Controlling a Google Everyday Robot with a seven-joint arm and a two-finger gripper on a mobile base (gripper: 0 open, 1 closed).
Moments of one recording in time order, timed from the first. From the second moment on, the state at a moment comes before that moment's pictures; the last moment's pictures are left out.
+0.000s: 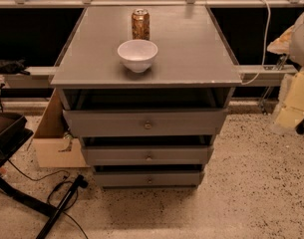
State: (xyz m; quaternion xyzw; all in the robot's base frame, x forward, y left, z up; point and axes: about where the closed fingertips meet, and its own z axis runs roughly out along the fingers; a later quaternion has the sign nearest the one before) arm 0.438 -0.217 0.976 -0.60 0.78 -0.03 0.16
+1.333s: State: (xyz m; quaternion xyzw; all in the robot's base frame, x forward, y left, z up) arm 0.433 -0.198 0.839 -0.62 0.77 -0.02 0.15
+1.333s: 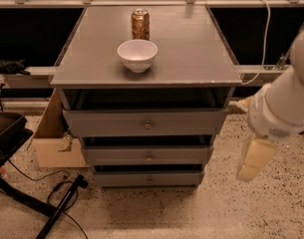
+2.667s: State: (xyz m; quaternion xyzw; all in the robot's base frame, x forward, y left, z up) arm 0.434 -0.189 0.695 -0.62 0.77 -0.02 0.16
